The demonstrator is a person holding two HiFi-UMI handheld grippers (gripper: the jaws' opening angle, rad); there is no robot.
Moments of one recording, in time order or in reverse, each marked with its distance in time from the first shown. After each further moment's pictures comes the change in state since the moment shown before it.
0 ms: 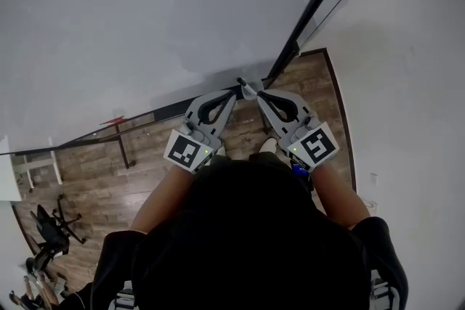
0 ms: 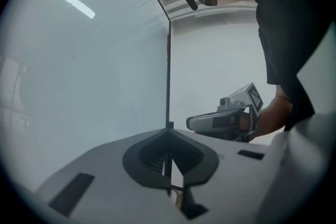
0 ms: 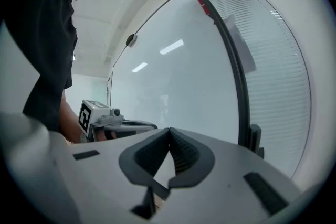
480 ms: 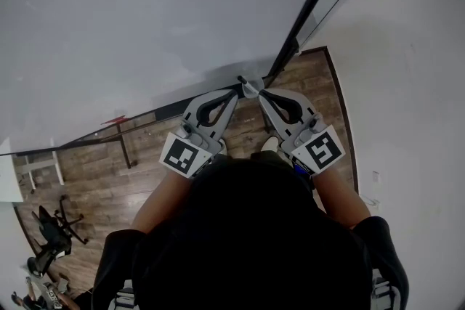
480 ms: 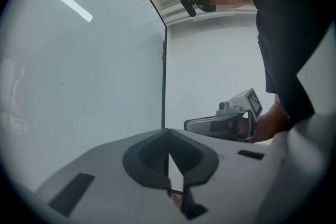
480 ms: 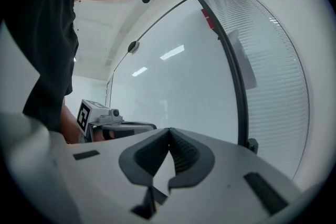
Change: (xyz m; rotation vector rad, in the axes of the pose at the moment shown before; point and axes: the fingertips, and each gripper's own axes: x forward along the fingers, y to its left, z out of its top) left arm -0.005 -0.015 0.035 0.012 -0.060 -0.047; right arm -0.009 0.007 0.034 -0.011 -0.080 -0.015
